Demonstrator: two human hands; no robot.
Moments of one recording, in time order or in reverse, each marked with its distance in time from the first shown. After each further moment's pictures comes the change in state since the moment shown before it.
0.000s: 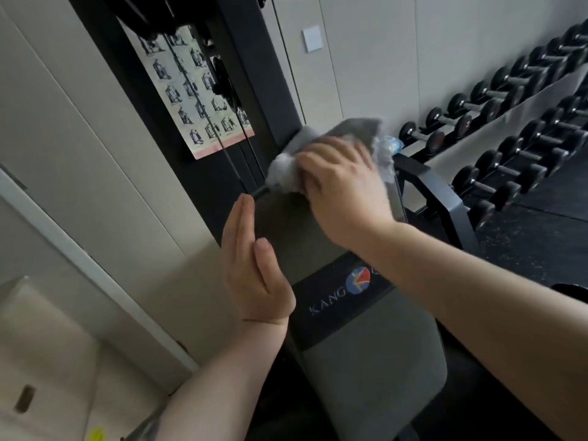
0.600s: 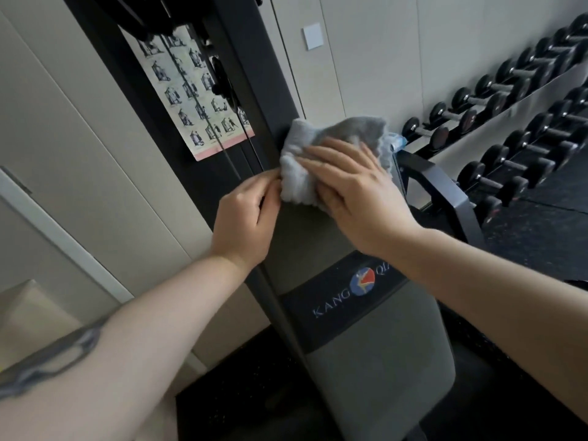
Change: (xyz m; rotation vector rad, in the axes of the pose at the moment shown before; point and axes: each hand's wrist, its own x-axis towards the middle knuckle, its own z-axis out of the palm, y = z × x) left_hand 0.076 -0.015 -0.002 0.092 -0.424 0.103; right_hand -0.011 0.031 -0.005 0.094 -0.046 -0.112
